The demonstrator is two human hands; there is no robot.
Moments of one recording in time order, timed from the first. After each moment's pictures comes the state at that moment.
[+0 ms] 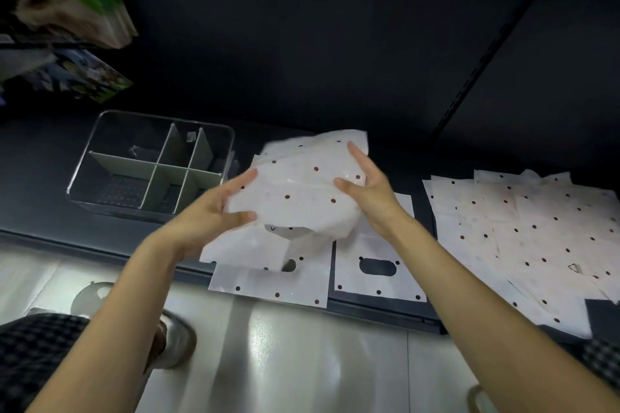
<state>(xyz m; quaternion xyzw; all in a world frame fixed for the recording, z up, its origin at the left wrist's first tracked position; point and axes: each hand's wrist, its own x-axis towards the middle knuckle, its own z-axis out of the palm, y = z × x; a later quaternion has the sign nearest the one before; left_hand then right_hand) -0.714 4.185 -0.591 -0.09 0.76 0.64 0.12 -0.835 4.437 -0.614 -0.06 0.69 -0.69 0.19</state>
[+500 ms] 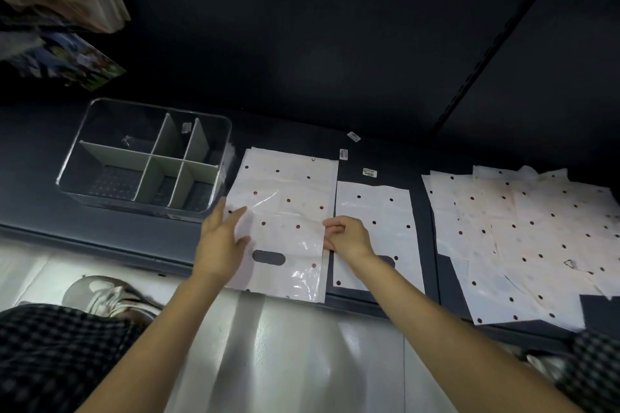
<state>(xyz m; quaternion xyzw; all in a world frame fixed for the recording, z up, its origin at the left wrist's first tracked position) -0.698 4.215 -0.675 -0.20 0.93 0.32 0.01 -0.786 4.424 -0.686 0.09 0.81 -0.53 0.23</state>
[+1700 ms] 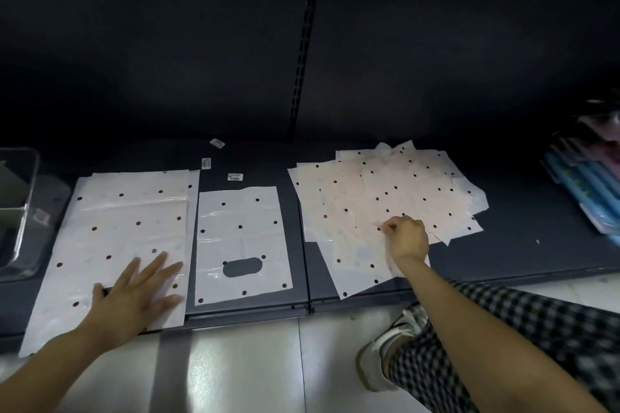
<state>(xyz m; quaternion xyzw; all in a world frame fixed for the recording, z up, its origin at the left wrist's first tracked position) -0.704 4.296 -0.689 -0.01 0.96 0.15 0.24 -0.813 4.751 -0.680 0.18 0.98 -0.09 0.01</state>
